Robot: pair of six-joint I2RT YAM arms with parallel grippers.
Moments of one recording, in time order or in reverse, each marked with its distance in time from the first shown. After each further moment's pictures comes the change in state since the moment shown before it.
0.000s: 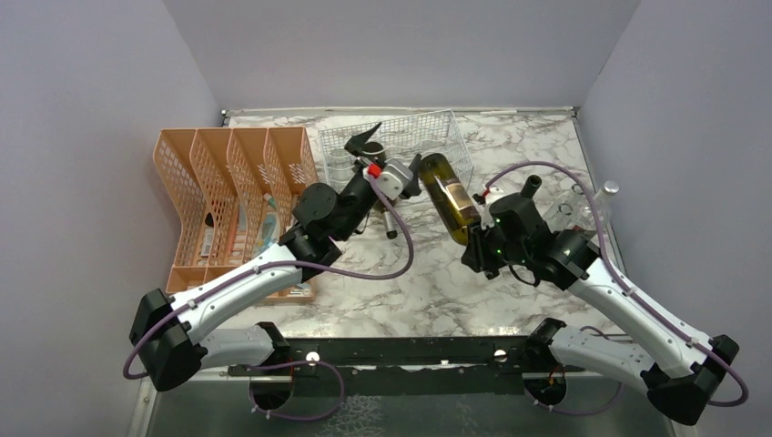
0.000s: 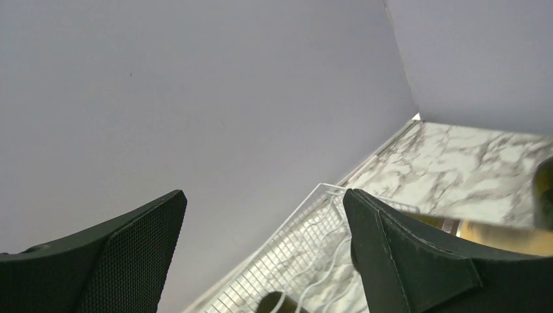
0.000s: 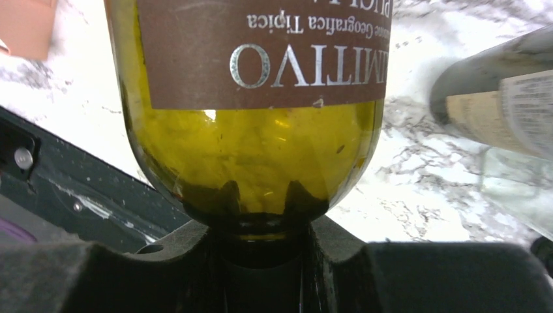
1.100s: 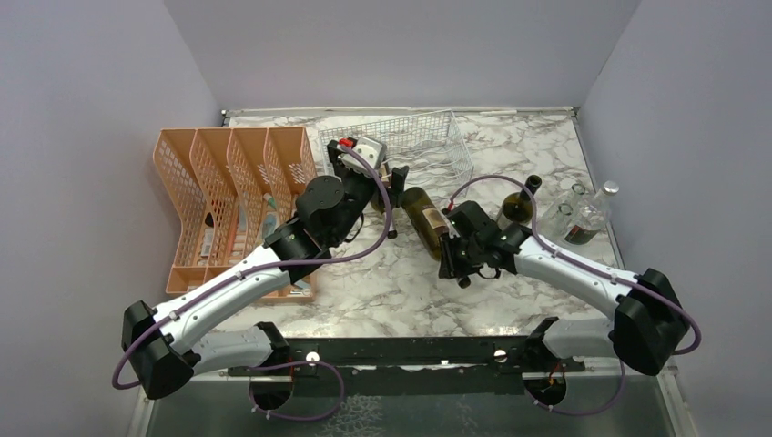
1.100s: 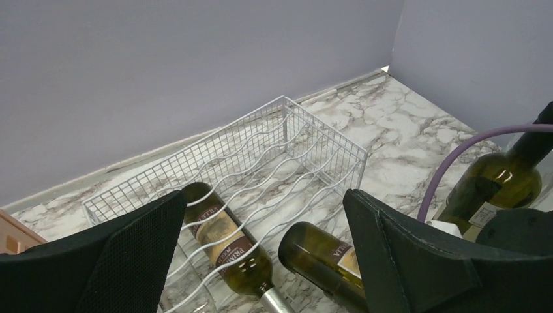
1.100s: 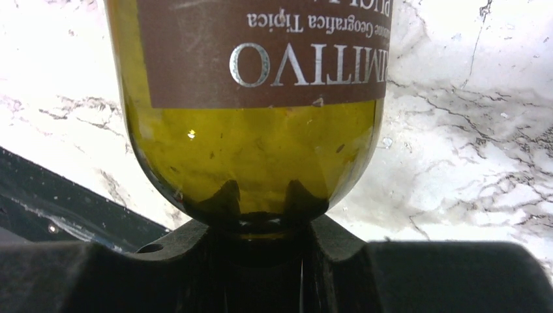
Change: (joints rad) left arm 0.004 -0.087 0.048 -0.411 -0.241 -0.599; right arm 0.000 0.327 -0.177 0.259 -0.124 0.088
